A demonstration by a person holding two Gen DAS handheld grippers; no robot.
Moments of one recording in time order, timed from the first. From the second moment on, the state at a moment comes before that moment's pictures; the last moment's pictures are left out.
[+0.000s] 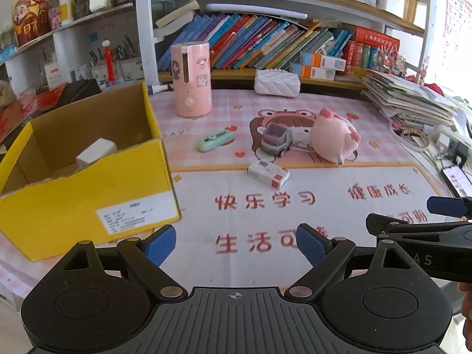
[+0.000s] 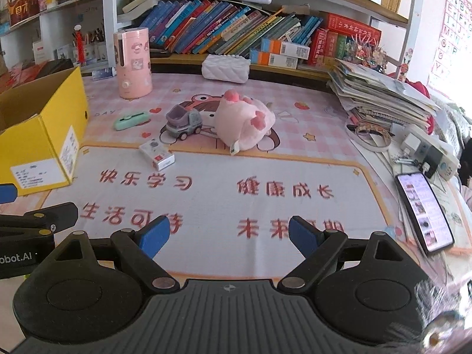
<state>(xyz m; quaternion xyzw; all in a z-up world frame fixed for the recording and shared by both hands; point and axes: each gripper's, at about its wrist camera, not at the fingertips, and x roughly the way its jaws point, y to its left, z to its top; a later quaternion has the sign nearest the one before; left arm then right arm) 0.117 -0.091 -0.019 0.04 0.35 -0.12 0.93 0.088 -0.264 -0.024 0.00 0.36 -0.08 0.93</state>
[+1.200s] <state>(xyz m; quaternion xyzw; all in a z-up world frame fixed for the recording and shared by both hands) 0.200 -0.149 -0.020 0.02 0.36 -0.05 0.93 0.206 -0.337 -0.026 0.00 0.35 0.00 0.94</state>
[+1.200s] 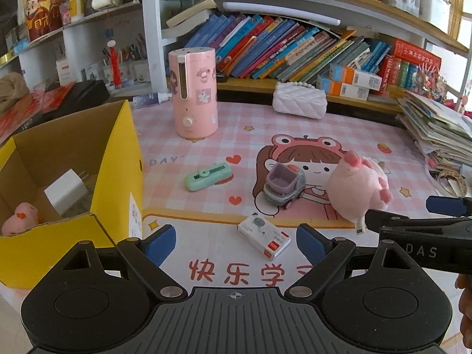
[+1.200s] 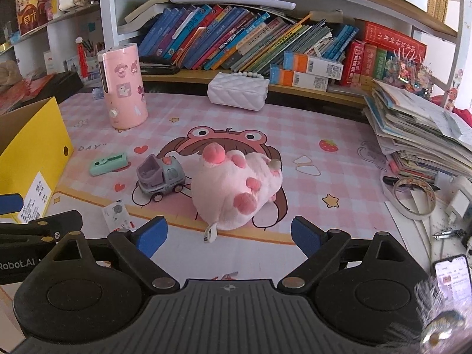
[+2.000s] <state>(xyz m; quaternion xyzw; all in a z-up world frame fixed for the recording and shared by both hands) 0.246 -0.179 -0.060 0.07 0.41 -0.06 0.91 0.281 -0.352 -0.050 0.03 0.38 0.02 0.92</state>
